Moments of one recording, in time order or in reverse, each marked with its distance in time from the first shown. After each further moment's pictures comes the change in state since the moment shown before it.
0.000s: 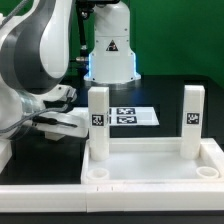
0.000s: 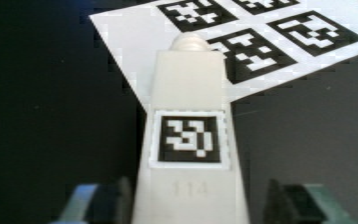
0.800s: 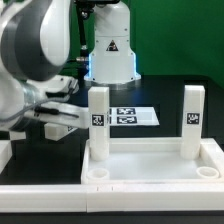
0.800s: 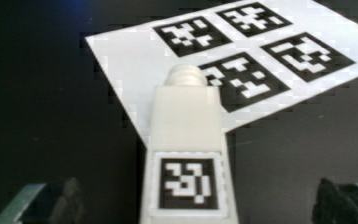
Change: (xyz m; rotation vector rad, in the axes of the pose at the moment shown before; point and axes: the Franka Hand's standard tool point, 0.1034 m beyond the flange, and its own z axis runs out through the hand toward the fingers) arm -0.012 0.001 -0.013 0.014 -0.015 0.001
